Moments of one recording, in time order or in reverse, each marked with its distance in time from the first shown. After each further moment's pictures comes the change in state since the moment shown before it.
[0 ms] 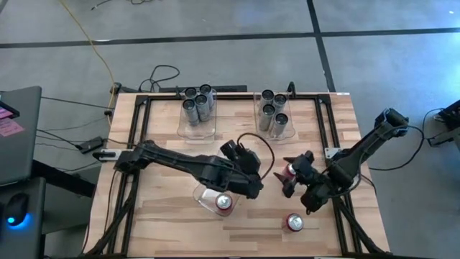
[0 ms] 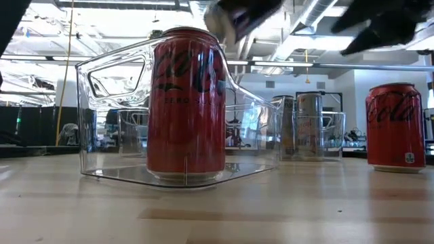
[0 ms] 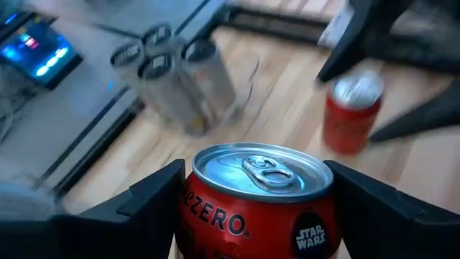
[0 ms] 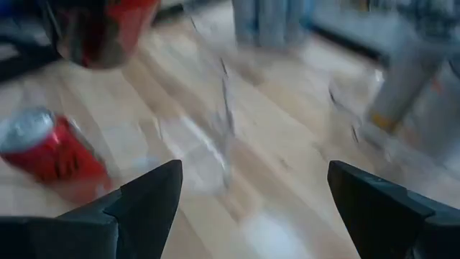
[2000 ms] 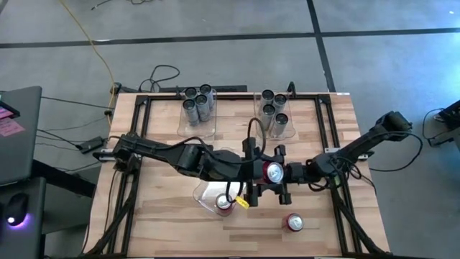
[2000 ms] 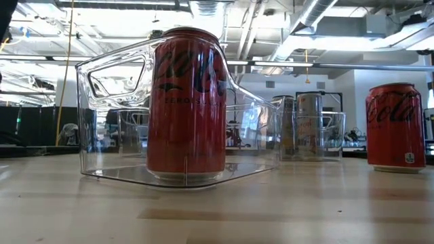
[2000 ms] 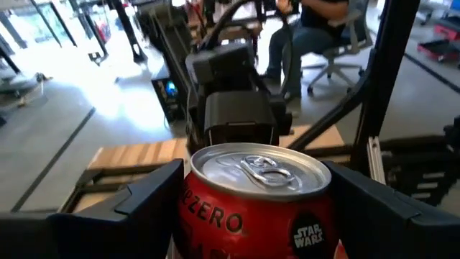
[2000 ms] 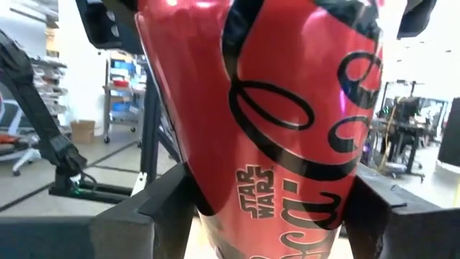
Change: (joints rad) left arm 0.011 -0.187 -0.122 0.622 0.449 0.613; right arm -0.231 0.007 -0.244 1.593 -0.615 -1.351
